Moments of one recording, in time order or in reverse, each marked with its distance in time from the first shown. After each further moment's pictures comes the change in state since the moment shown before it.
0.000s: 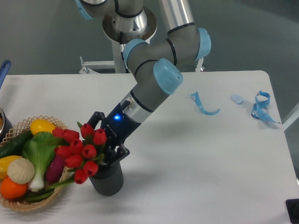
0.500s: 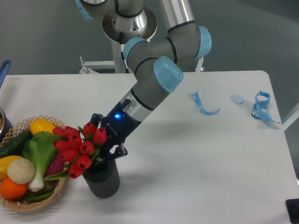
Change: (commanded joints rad) arm 0.005 0.000 0.040 -0.002 -0.003 -0.072
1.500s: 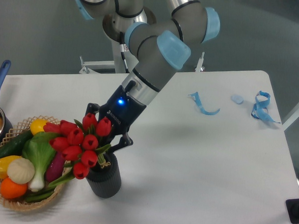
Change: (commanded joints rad) arm 0.008 0.107 0.091 -0.002 -0.044 -0.299
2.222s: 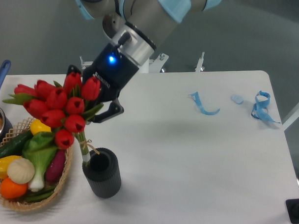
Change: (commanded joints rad) arm 0.011 0.081 0.112 -0.009 -0.049 -0.189
